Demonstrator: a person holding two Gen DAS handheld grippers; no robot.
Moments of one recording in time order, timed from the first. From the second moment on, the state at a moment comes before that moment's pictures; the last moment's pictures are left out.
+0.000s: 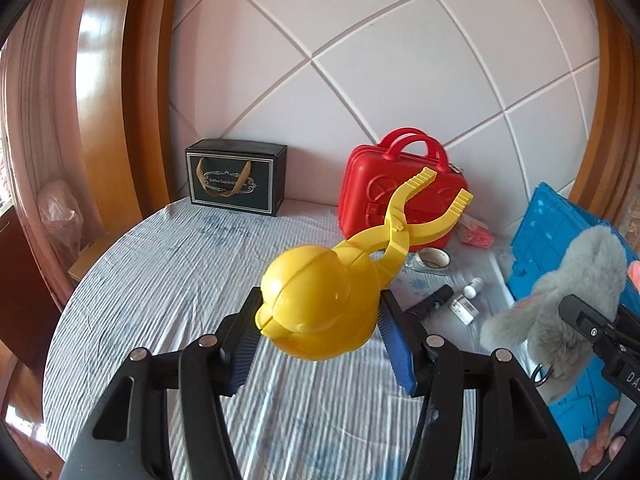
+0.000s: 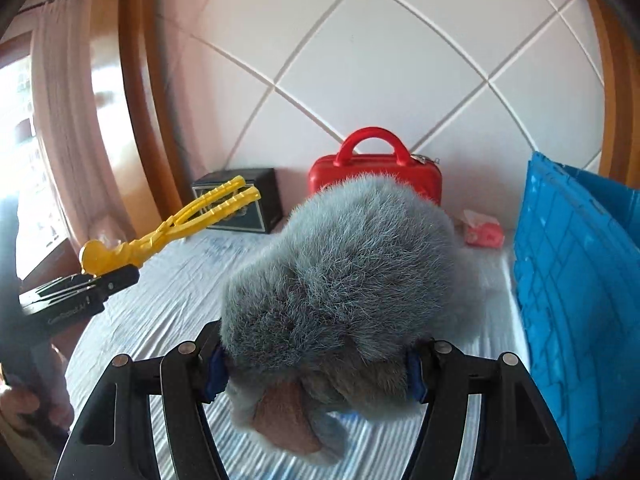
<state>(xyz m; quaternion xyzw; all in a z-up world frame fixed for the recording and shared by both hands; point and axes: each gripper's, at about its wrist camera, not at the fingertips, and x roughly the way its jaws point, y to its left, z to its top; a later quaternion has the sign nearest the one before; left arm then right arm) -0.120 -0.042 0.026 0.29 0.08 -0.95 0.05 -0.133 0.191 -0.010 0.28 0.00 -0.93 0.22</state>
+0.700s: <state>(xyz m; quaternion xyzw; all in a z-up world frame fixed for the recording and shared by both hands) -0.070 0.100 0.075 0.25 0.05 -0.96 -0.11 -0.010 0.319 0.072 0.21 -0.01 -0.98 0.07</state>
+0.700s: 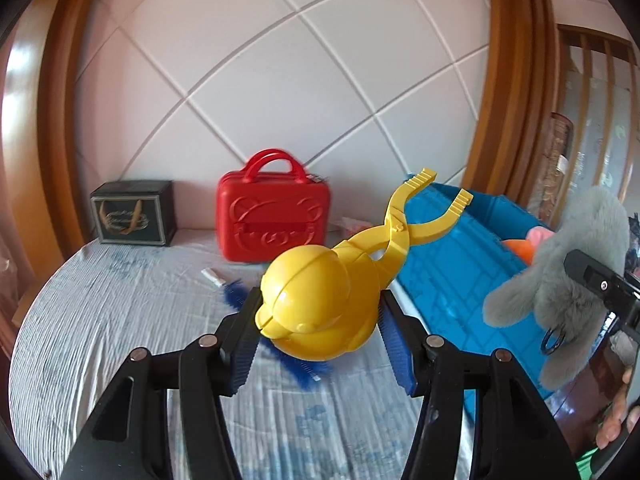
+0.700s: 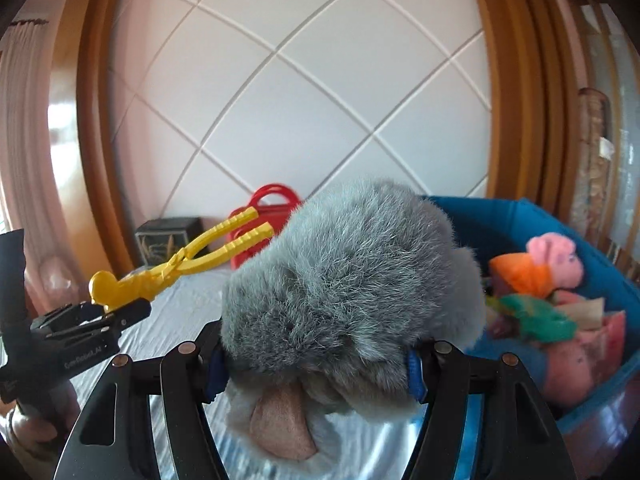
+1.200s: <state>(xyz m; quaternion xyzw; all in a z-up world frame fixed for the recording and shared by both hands) -0.084 0.376 0.128 0.22 0.04 -0.96 -0.16 -0.016 0.575 0.121 0.19 0.03 -0.98 0.00</state>
